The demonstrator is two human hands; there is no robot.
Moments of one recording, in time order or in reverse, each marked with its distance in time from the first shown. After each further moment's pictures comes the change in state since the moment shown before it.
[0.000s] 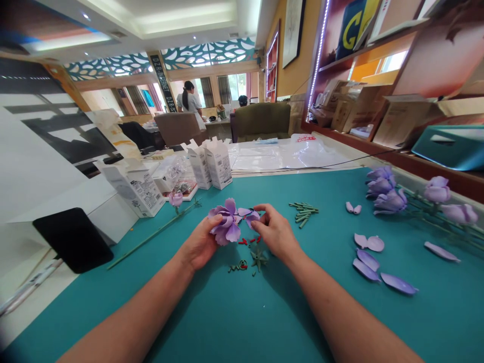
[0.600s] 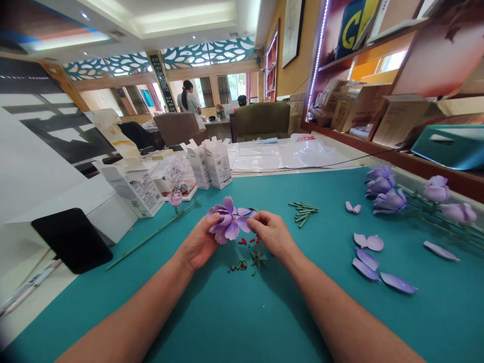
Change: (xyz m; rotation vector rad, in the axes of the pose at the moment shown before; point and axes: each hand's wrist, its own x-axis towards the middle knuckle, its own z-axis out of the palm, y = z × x) left_hand 0.001 0.001 -0.001 -0.054 0.002 0.002; right_hand -0.005 -0.020 0.000 0.209 -0.090 0.153
